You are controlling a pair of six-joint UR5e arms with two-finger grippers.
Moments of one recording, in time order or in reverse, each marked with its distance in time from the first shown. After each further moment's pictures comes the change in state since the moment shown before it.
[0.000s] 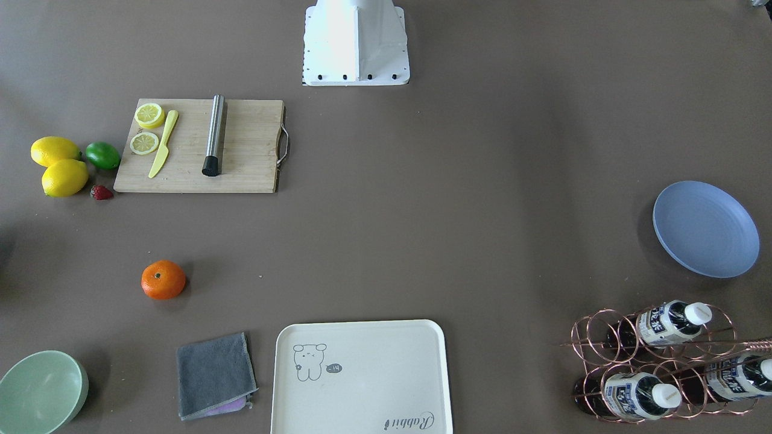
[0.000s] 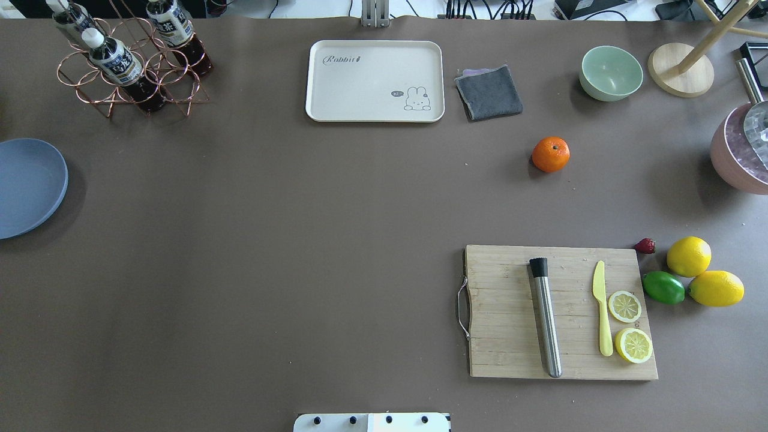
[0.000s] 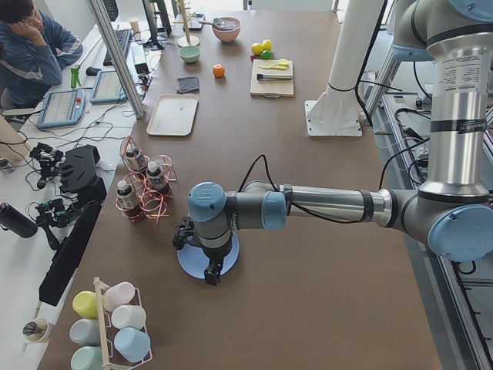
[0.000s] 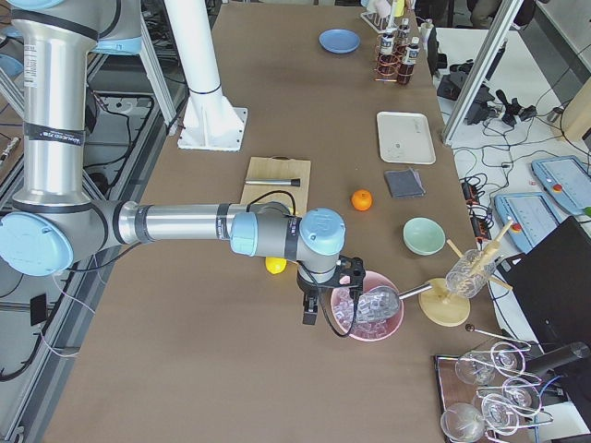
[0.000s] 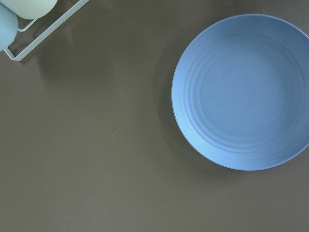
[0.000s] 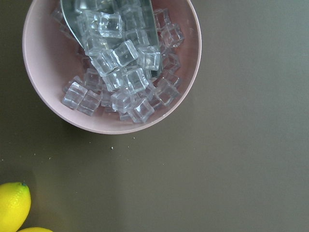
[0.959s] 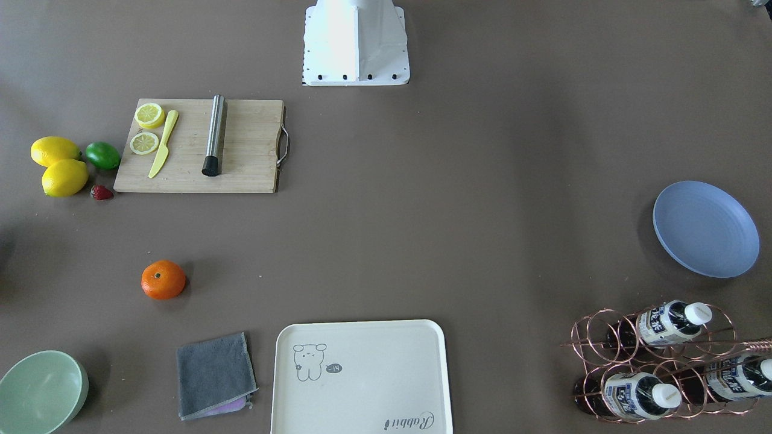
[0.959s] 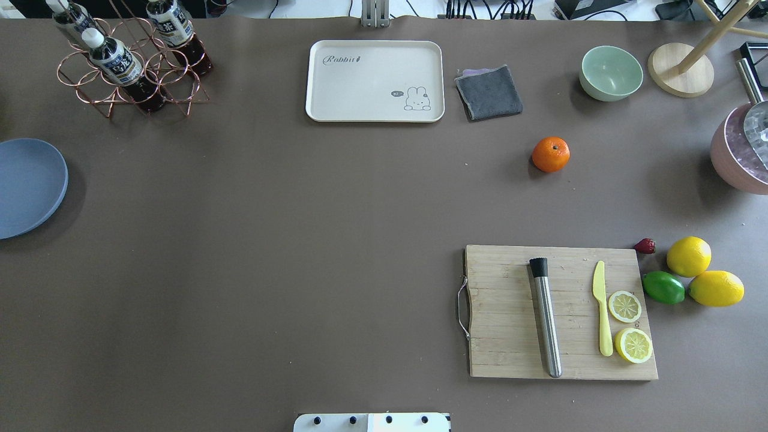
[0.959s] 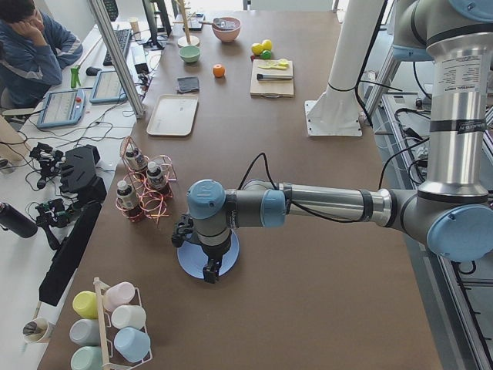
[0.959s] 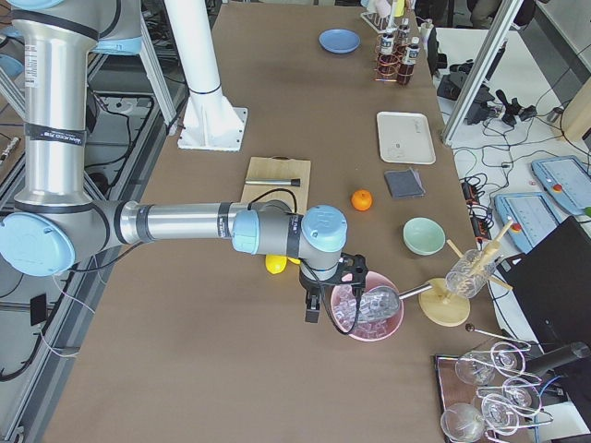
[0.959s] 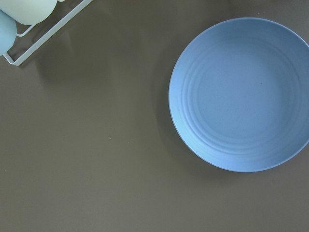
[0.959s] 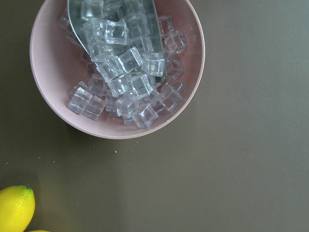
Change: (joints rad) left arm 0.001 -0.006 -0.008 -0.003 -0.001 -0.004; right arm 0.000 0.009 0.004 0.001 0.001 0.004
